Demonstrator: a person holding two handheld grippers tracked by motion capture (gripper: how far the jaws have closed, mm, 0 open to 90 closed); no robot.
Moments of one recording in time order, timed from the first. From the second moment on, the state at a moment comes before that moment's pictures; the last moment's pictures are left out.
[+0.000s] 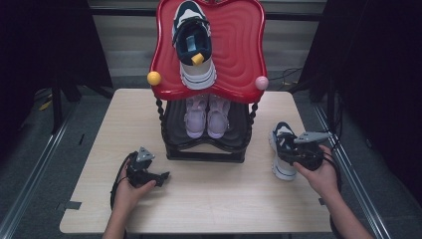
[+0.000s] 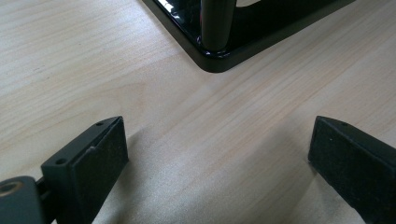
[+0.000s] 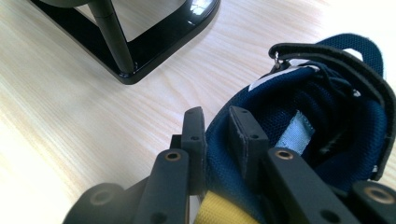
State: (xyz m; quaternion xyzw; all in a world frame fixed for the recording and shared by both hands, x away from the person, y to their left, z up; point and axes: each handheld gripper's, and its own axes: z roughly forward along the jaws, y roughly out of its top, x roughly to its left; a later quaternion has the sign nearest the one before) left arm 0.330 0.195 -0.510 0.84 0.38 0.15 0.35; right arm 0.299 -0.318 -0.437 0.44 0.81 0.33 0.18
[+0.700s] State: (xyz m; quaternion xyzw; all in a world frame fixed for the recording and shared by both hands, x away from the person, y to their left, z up) left arm 0.330 0.195 -0.510 0.84 0.38 0.15 0.35; right arm 0.284 -0.291 -0.434 0.42 0.82 0.37 0.14
